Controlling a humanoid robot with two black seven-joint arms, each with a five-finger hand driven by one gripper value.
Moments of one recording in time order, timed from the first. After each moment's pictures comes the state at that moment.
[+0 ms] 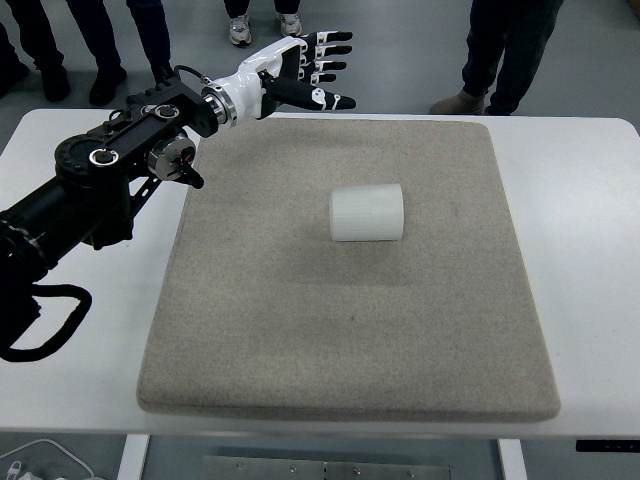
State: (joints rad) left arm -1.09 0.14 -0.62 -0.63 0.70 -0.30 -0.14; right arm 0.02 0.00 -0.06 0.16 -0.01 -0.01 -0.12
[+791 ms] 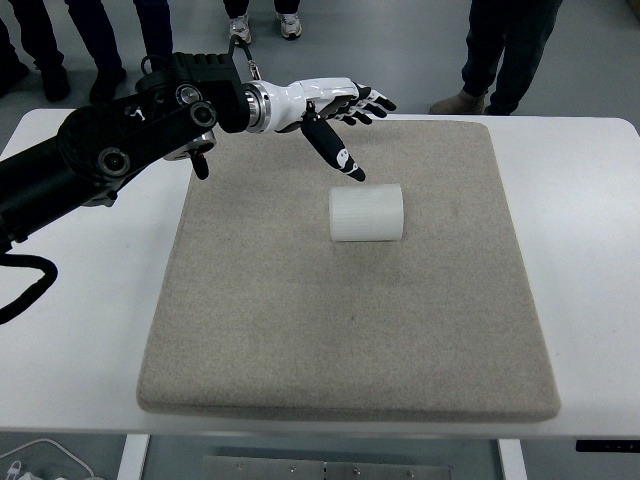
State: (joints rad) left arm -1.23 0.23 -0.39 -0.95 0.91 -0.31 0.18; right arm 0.02 0.00 -0.06 0.16 -0.01 -0.01 -0.12
